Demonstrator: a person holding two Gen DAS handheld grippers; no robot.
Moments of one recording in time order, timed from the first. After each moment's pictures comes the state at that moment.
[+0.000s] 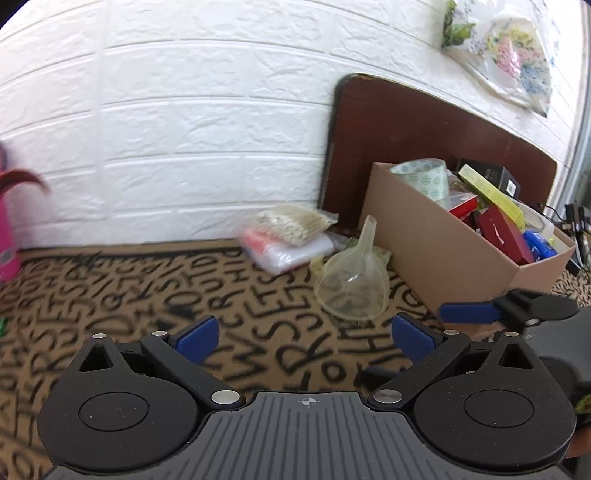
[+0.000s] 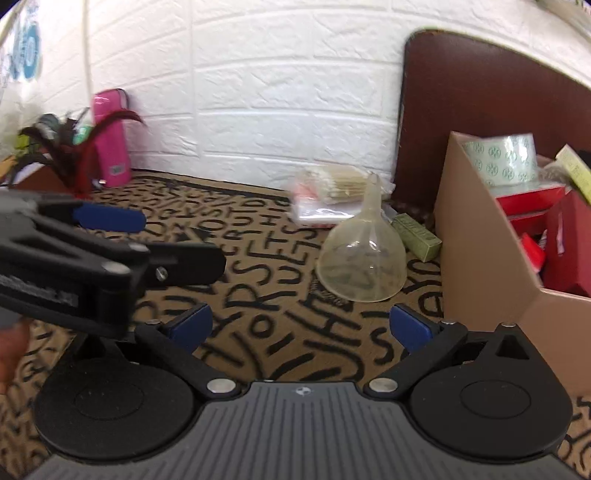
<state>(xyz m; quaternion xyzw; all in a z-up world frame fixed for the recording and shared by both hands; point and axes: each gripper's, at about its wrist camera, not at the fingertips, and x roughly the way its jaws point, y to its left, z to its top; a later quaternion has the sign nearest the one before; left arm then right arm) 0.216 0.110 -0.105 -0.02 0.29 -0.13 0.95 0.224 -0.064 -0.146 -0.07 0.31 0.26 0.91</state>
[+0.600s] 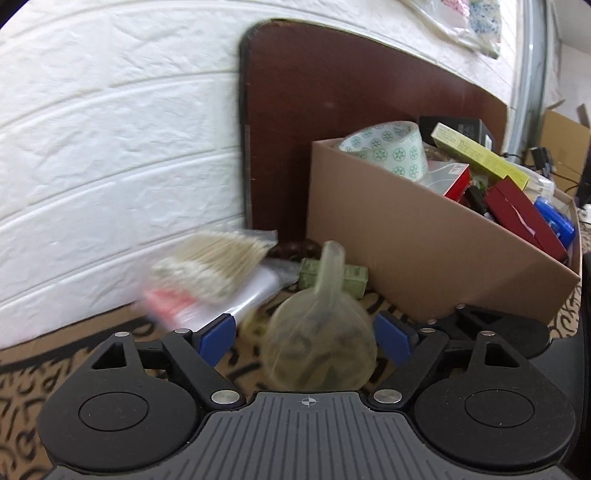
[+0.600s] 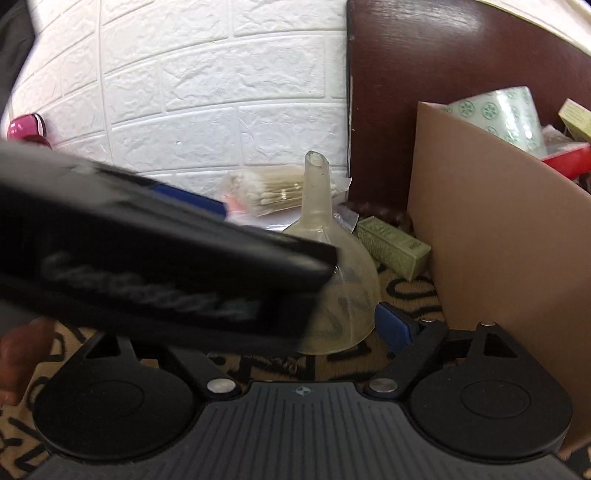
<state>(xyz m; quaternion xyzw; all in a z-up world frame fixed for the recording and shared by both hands) 0.337 0.065 -0.137 0.06 0.30 -0.26 0.92 0.292 -0.048 -0.190 -0.03 0.28 0.18 0.94</state>
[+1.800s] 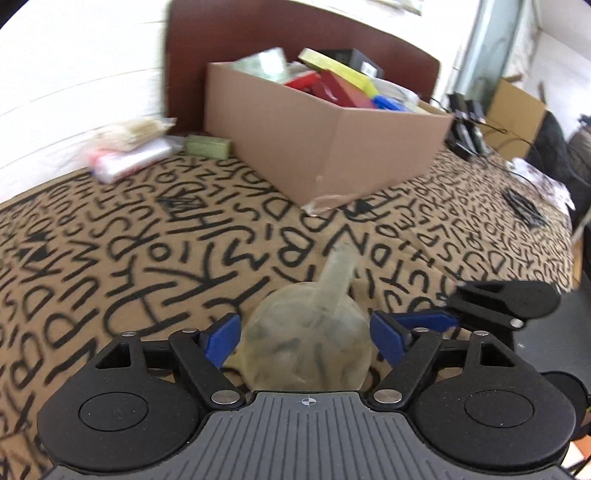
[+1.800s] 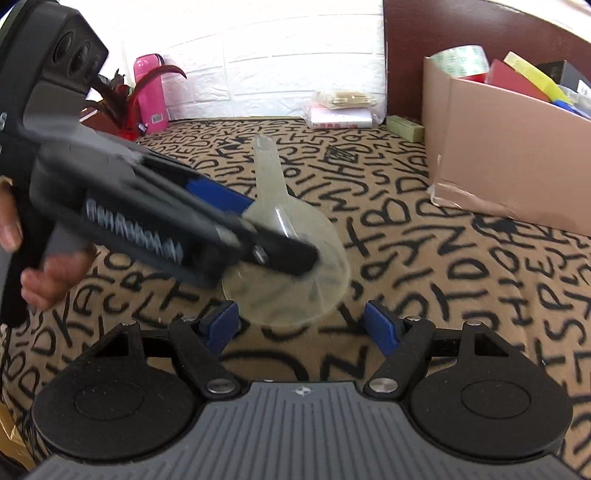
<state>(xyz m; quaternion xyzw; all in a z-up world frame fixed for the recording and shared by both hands) 0.137 0.049 -0.143 0.03 0.38 -0.29 0.88 0.101 -0.126 -0.179 -0.05 0.35 0.28 0.89</state>
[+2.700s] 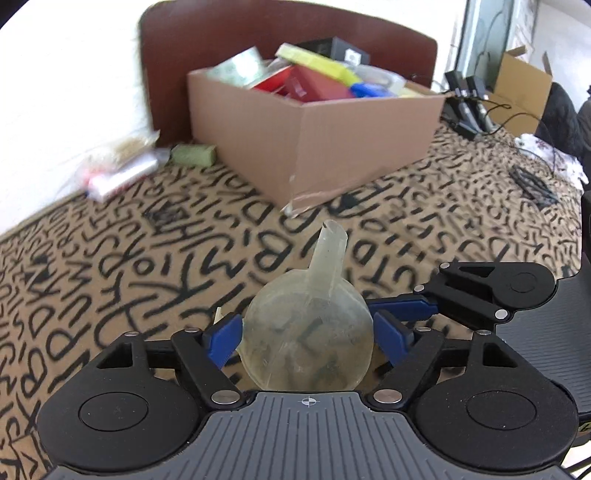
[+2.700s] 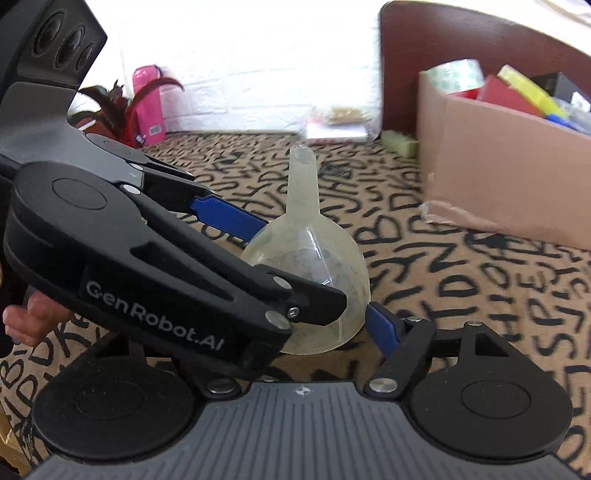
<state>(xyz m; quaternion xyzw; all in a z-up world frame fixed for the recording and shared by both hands) 0.126 0.000 -0.130 0.09 0.38 -0.28 0.88 0.095 -0.142 -0.169 -0.05 0.33 0.28 0.90</state>
